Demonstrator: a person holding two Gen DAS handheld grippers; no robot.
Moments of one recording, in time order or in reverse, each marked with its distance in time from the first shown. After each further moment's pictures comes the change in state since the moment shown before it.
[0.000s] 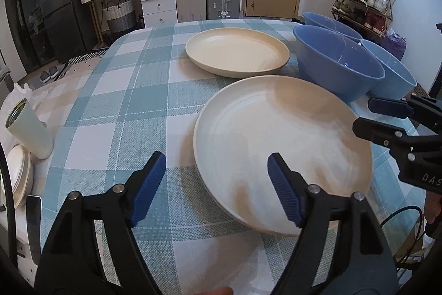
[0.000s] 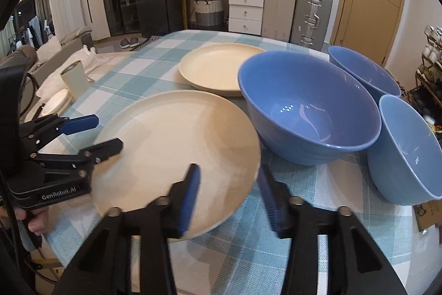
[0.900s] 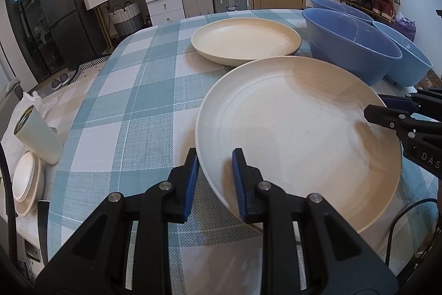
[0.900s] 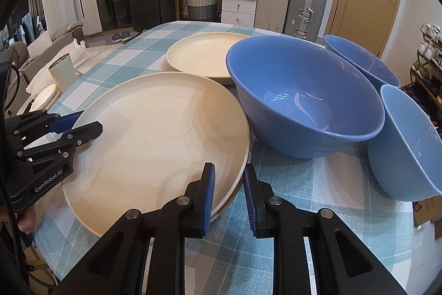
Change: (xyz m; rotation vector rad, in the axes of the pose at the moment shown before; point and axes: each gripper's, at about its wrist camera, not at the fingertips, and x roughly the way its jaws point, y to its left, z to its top) left arm 0.021 -0.006 -0.007 0.052 0.028 0.087; right arm 0.023 -0.006 -0.007 0.002 0.048 -0.053
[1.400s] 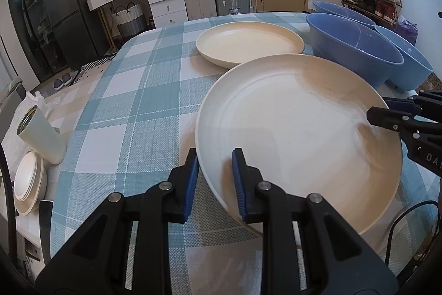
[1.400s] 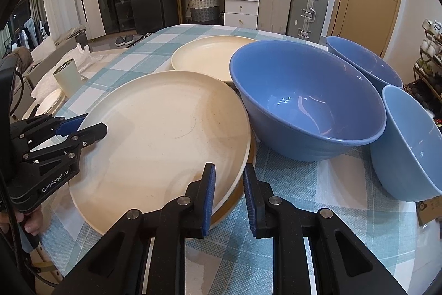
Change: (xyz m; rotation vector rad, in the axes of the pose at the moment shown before) left arm -0.004 0.002 0.003 -0.009 -0.011 0.014; right arm -0.008 -0.002 0.001 0.015 -0.008 0.032
